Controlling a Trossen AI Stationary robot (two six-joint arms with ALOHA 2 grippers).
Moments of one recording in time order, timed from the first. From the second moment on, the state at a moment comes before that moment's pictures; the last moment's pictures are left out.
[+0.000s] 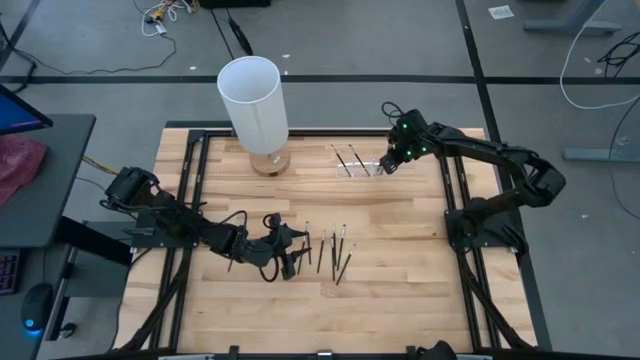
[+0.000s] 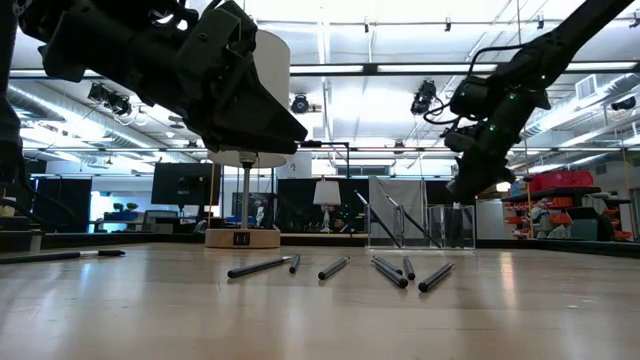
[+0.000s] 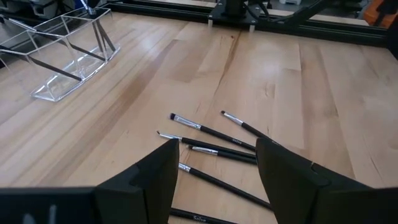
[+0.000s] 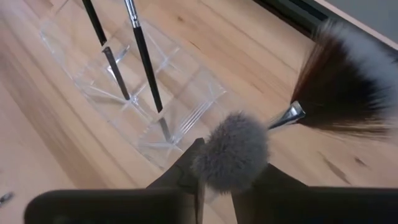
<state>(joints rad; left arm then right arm) -0.41 1.58 0.64 0.48 -0.64 -0.36 -0.81 1.38 0.81 -0.44 -0.18 0.07</state>
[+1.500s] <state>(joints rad) -0.41 1.58 0.64 0.47 -0.65 -0.39 -0.44 1.17 0.64 0.04 -0.01 0.11</state>
